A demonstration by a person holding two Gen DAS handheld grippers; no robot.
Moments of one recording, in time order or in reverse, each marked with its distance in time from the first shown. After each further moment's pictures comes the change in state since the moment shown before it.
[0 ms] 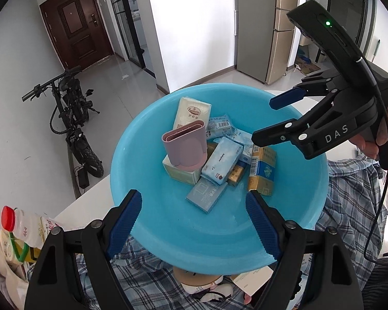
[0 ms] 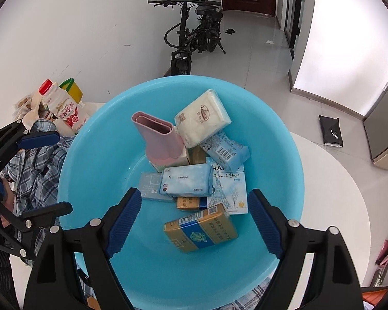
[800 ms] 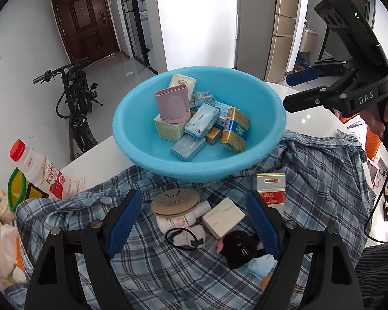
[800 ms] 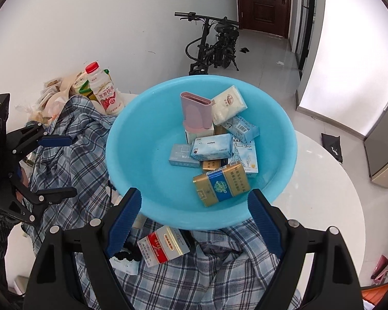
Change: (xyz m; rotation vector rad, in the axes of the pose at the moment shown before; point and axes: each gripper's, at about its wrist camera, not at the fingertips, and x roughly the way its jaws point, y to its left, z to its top) left arm -0.071 -0.039 -0.098 -0.064 -0.038 -0.029; right arm -0.076 0.035 -0.081 -0.101 -0.103 0.033
